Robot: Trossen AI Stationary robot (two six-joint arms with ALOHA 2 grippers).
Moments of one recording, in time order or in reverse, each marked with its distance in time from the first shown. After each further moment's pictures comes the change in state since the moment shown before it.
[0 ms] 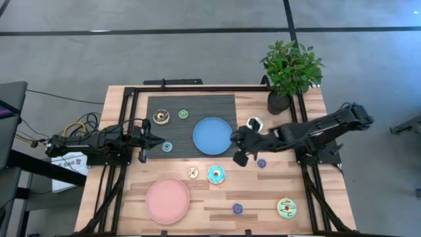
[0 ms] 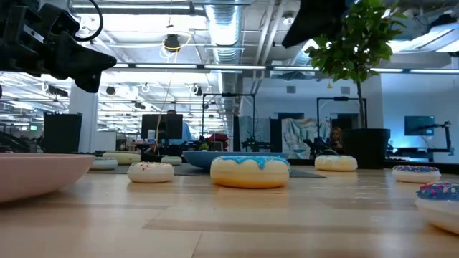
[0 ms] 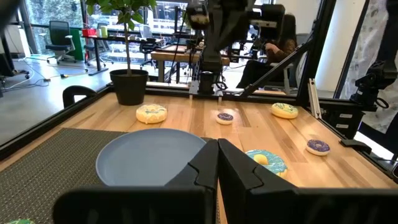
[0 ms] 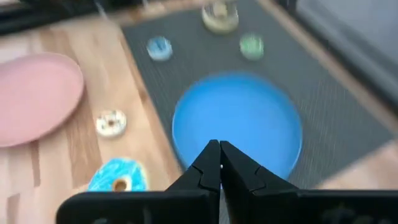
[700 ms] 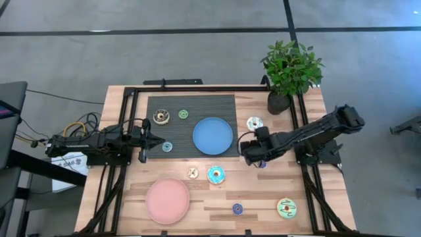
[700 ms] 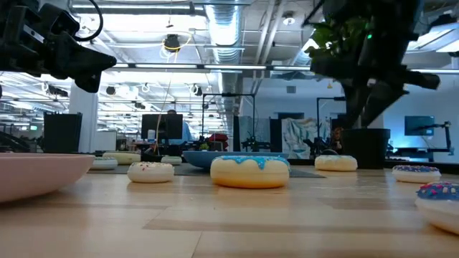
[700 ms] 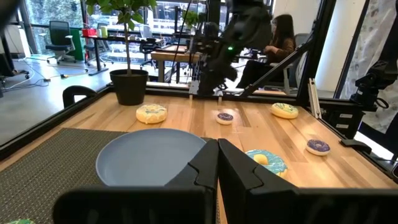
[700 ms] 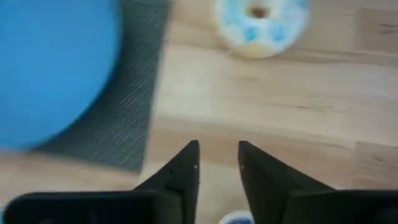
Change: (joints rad) left arm 0.000 0.000 0.000 0.000 0.000 0.000; right arm -0.003 0.109 -0.169 -0.411 -0.012 1.177
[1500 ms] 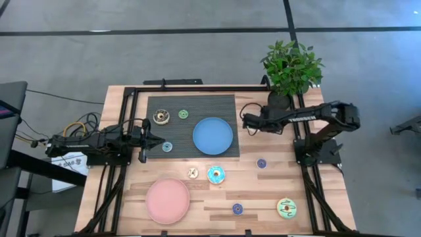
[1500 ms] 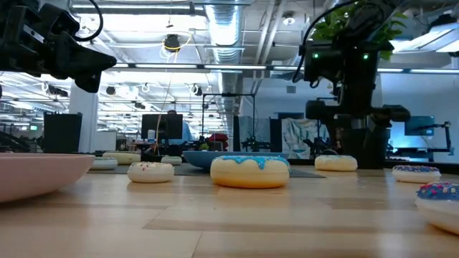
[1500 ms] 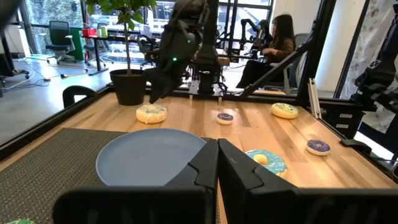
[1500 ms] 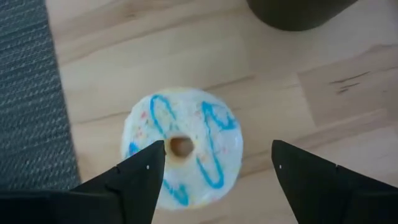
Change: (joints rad) left arm 0.000 0.000 0.000 0.000 0.000 0.000; right arm -0.483 0.009 -0.147 0.209 -0.014 -0.094
